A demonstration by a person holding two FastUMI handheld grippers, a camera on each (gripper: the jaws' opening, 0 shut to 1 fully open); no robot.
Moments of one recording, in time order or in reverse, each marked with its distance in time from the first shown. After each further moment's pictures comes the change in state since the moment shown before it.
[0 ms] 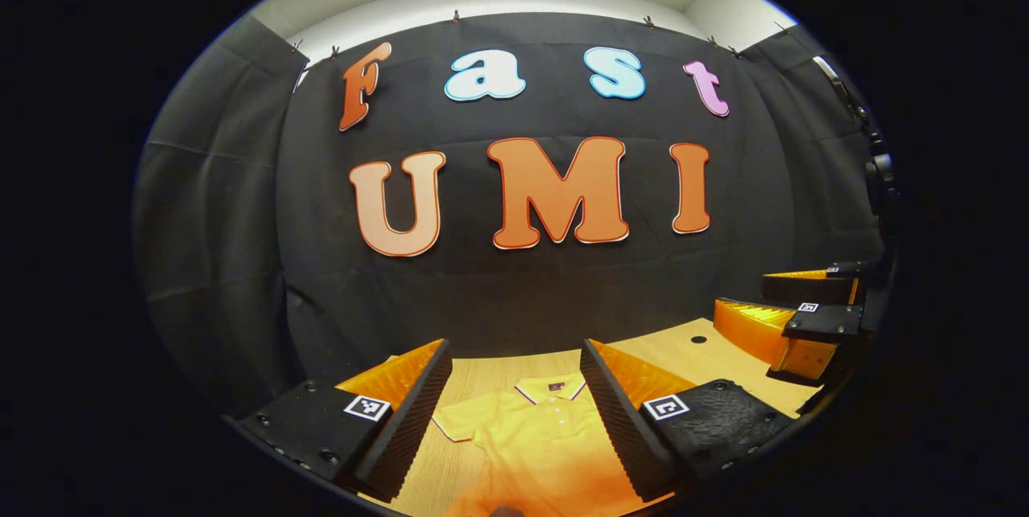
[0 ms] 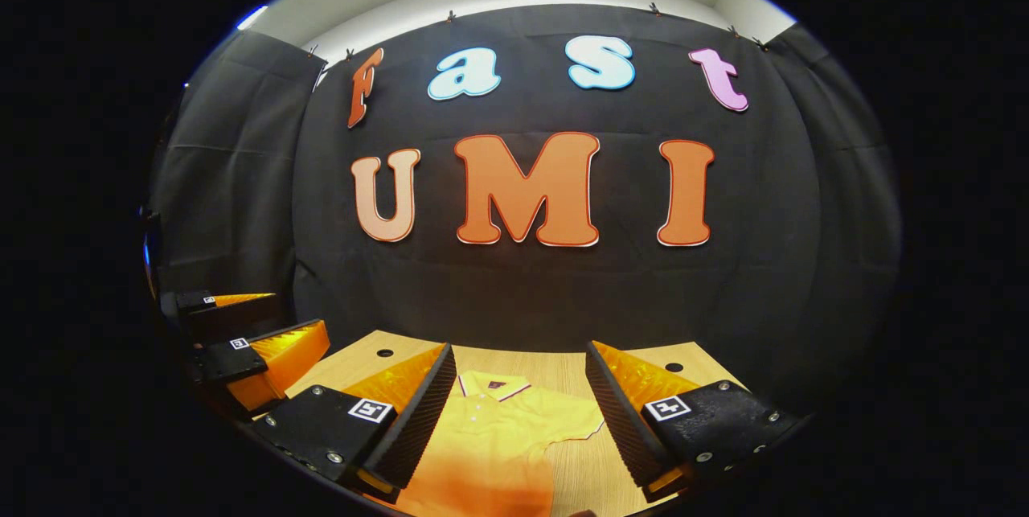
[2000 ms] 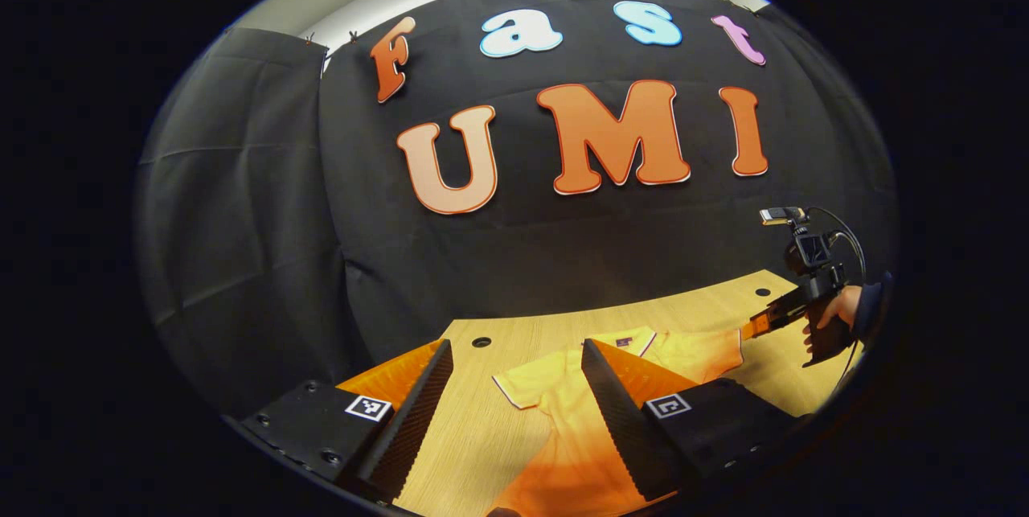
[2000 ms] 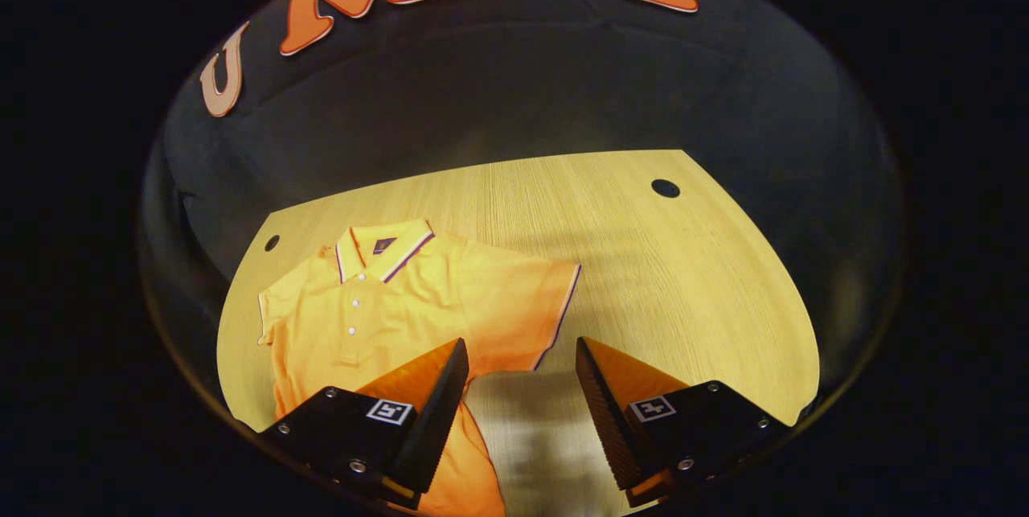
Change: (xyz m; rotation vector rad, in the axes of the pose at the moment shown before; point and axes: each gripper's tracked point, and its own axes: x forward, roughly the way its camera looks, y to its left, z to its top) left arm -0.003 0.060 -0.059 0.079 0.190 0.219; right arm 0.162 -0.118 -0.258 0.157 0.814 -0.168
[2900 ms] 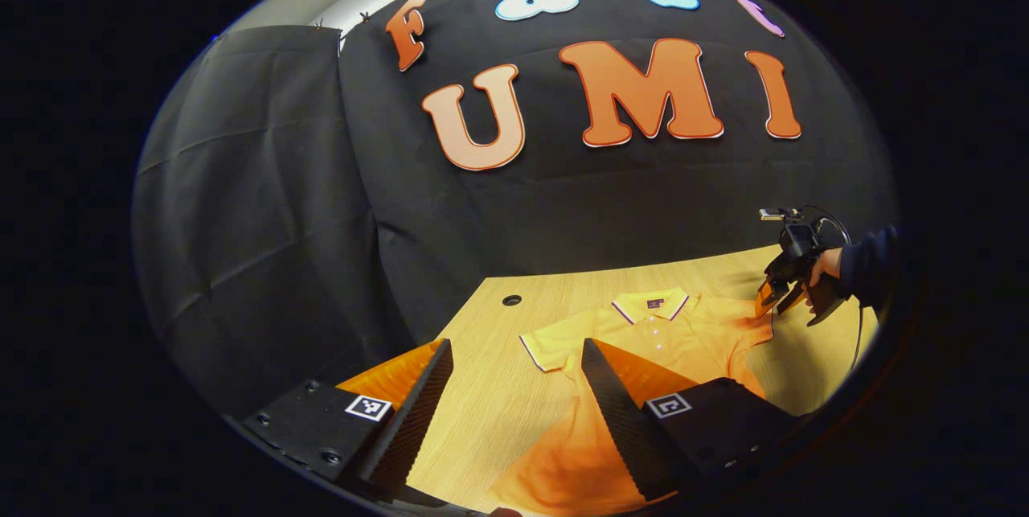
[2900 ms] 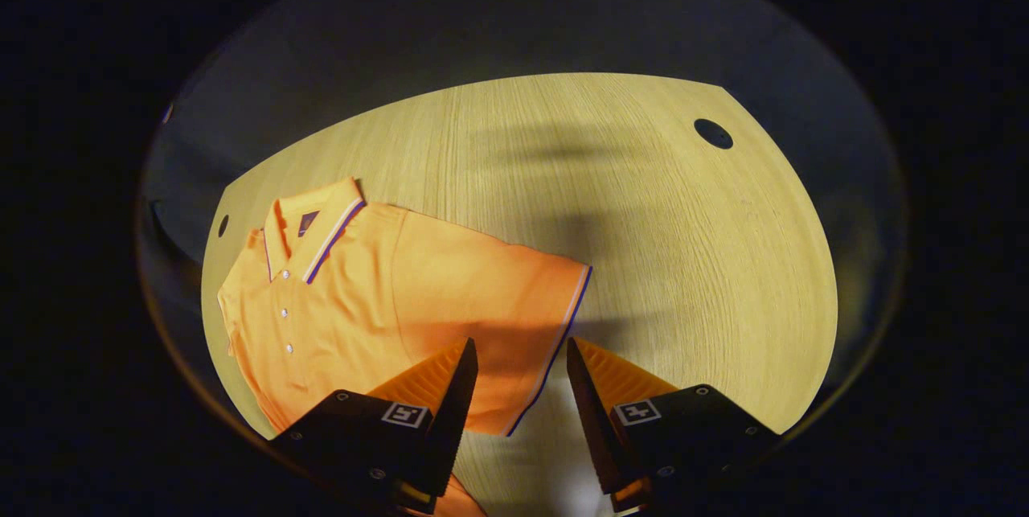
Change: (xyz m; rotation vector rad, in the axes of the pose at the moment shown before) left arm -0.009 0.001 -0.040 0.006 0.156 0.133; right arm 0.112 -0.014 -0.003 -0.002 0.329 -0.012
